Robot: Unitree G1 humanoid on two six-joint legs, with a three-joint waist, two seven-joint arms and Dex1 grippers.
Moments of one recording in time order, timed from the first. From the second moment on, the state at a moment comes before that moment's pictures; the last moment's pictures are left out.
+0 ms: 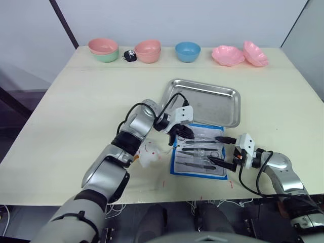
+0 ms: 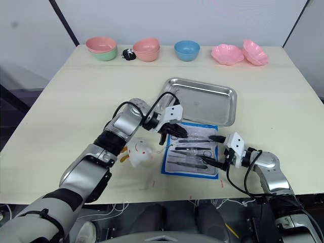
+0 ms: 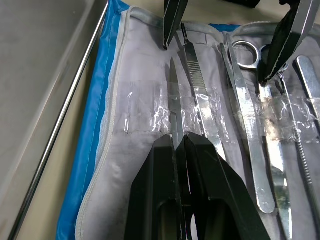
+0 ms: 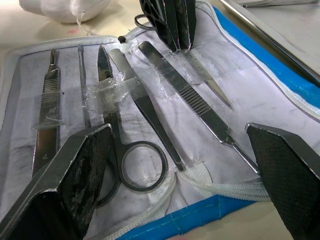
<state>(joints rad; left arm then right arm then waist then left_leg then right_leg) -0.91 0.35 -0.43 0.50 0.09 0.33 -1.35 -0.17 -0.51 0.12 0.24 0.28 -0.09 1.06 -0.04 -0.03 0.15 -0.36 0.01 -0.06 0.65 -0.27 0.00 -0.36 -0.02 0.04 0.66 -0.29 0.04</state>
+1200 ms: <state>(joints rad) -0.96 0.67 -0.39 0.30 0.02 0.43 -1.52 -0.18 -0.50 0.13 0.26 0.28 -0.09 1.06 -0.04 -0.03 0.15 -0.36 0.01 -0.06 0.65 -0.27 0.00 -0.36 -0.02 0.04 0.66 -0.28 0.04</state>
